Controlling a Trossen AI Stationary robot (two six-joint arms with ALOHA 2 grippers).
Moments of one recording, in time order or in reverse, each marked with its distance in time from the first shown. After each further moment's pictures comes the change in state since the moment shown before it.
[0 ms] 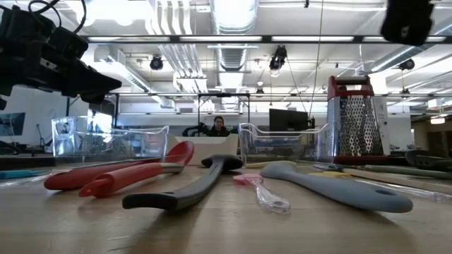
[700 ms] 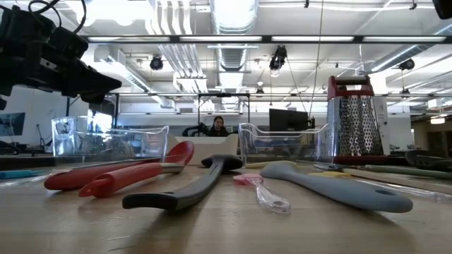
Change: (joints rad) left arm 0.000 0.000 0.000 0.000 0.000 0.000; right arm 0.405 0.368 0.079 -0.269 -0.031 0.795
